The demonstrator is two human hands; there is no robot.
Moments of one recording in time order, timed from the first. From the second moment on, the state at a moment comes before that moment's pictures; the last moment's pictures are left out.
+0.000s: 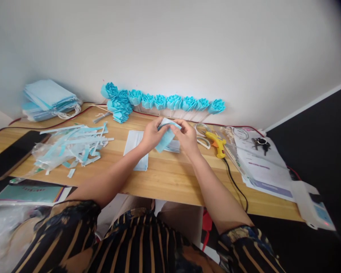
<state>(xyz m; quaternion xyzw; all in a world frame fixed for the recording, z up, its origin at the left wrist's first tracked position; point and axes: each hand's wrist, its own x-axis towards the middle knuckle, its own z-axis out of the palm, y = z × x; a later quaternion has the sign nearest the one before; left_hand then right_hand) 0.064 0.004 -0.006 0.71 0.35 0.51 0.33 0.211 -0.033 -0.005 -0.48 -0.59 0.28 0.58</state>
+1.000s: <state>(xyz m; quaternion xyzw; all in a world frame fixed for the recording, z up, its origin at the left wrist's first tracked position) 0.065 0.017 -0.028 0.69 0.35 0.38 0.52 0.249 -0.017 -0.008 -0.51 -0.47 0.21 0.69</state>
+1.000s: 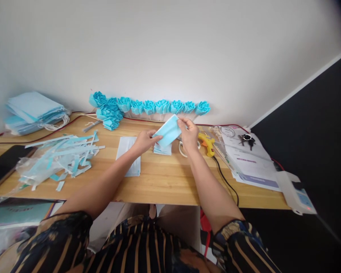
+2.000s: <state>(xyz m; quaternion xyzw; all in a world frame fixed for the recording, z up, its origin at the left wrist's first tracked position) 0.062 0.007 -0.004 0.62 0.29 0.49 0.54 0.213 -0.040 0.003 -0.54 -0.61 0.16 0.55</state>
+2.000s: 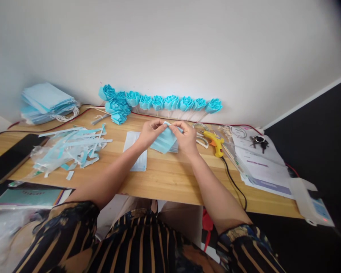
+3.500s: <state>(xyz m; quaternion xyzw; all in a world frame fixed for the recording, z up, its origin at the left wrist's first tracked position) 0.065 0.013 -0.023 0.69 0.36 0.35 0.52 0.239 -0.033 0.008 -0.56 -0.59 0.12 0.57</state>
